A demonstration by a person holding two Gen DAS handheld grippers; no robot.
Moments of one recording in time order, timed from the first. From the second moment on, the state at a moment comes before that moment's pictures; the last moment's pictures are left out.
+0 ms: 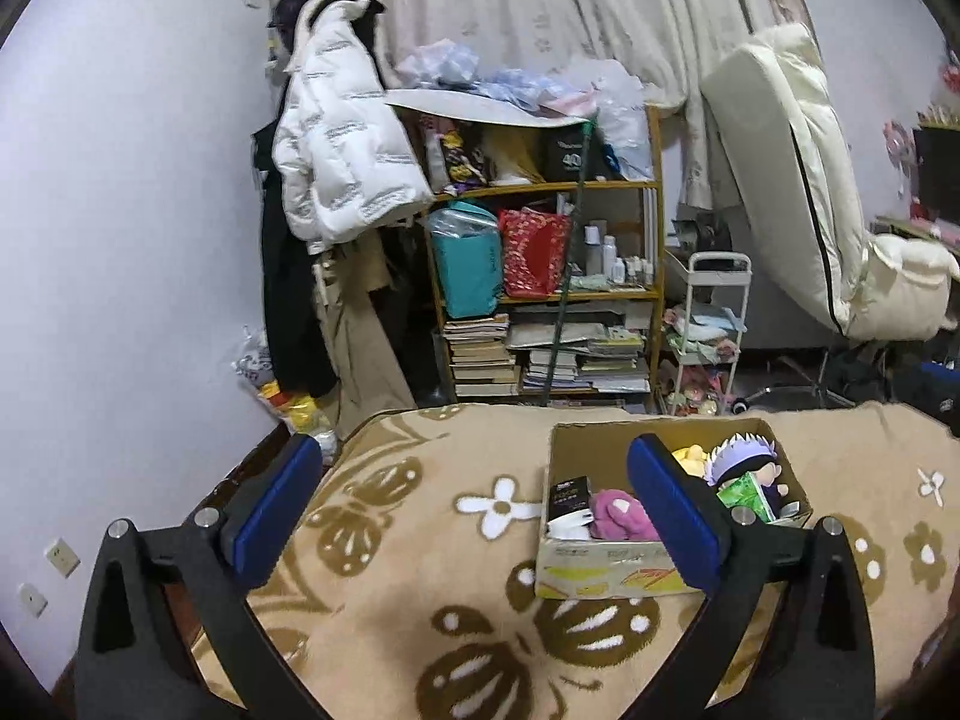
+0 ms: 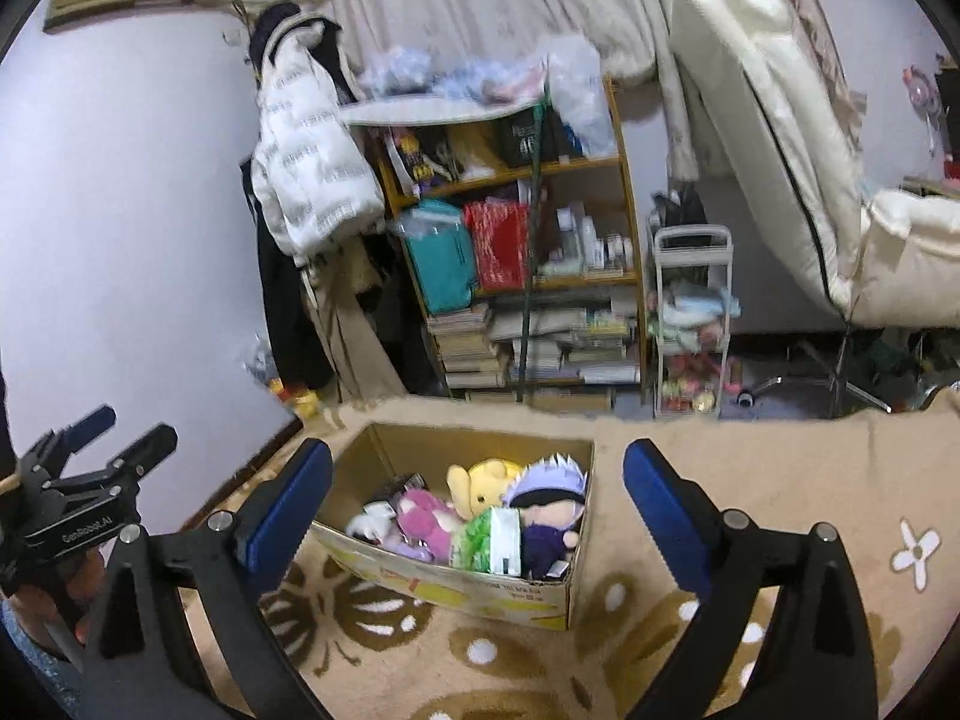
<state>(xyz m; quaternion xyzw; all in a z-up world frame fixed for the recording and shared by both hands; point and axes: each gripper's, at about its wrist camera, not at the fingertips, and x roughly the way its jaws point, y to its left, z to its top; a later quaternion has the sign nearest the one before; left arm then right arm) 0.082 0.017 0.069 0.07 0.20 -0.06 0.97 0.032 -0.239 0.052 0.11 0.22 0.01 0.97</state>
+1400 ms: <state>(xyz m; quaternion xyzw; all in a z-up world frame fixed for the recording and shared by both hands) 0.030 0.024 0.032 0.10 0.18 -0.05 0.98 -0.030 -0.228 0.053 0.09 0.17 -0.03 0.98</state>
